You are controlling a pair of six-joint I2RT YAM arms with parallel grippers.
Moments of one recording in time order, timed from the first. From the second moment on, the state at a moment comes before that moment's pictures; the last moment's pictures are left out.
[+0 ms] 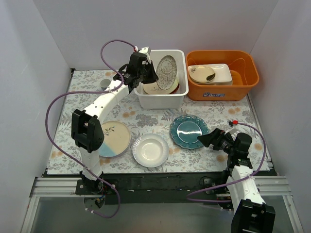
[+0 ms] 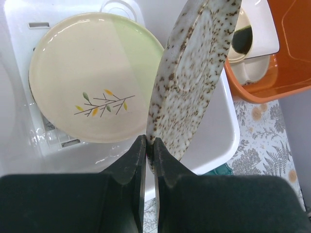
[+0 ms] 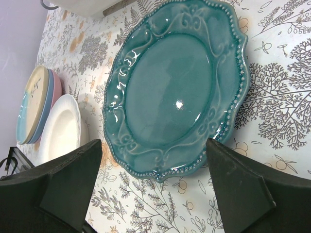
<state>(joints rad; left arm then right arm) -0.51 1.90 1.80 -0.40 0.06 -0.49 -0.19 0.65 0.05 0.15 -0.78 0.48</state>
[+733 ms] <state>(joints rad) -0.51 1.95 1.84 -0.43 -0.05 -0.44 -0.19 0.65 0.05 0.15 -0.78 0.47</state>
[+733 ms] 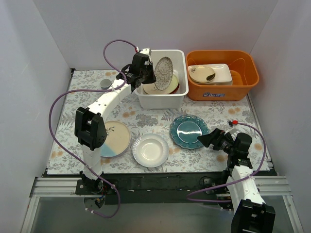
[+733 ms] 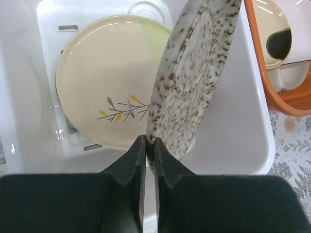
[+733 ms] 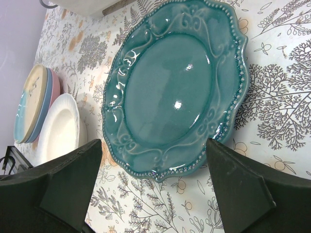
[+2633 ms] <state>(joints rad) -0.50 2.14 1.93 -0.45 -0.04 -0.44 -0.19 0.66 0.05 0.15 -0.78 0.47</state>
